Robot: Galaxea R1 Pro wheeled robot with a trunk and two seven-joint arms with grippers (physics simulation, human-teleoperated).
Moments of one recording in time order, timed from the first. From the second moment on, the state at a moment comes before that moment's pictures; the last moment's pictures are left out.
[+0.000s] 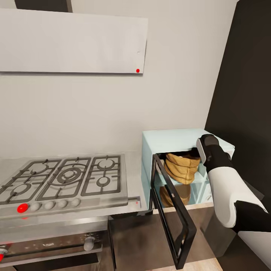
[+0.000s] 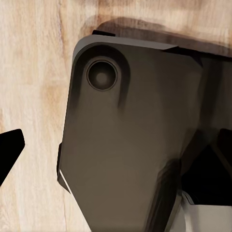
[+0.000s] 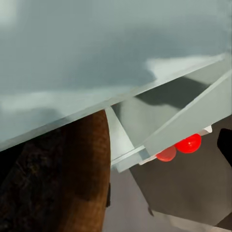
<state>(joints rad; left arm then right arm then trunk) 0.00 -0.02 0.02 -0.04 0.16 -0.12 0.01 -1.17 -0.05 -0.19 -0.75 0.12 1.04 -0.28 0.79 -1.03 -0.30</state>
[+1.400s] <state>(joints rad) 0.00 -0.02 0.02 -0.04 0.16 -0.13 0.01 -0.95 -0.12 -0.17 -0.84 0.12 0.90 0.26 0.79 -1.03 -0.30</state>
